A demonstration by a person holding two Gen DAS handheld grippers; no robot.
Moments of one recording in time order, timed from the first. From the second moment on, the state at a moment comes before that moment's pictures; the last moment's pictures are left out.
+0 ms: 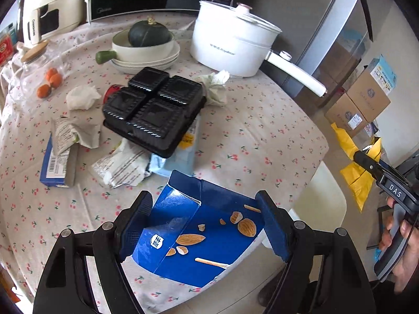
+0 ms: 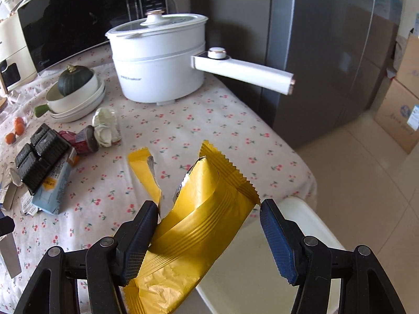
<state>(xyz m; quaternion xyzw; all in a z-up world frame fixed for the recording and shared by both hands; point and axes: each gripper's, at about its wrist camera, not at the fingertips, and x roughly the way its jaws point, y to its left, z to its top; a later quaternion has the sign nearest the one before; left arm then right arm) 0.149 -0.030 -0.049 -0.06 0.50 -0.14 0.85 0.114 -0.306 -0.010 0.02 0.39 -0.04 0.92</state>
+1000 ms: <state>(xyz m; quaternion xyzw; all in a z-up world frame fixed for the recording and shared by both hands) 0.157 -0.287 -0.100 -0.02 0.44 -0.35 0.82 0.056 -0.485 -0.072 0.08 0.48 -0.13 0.87</state>
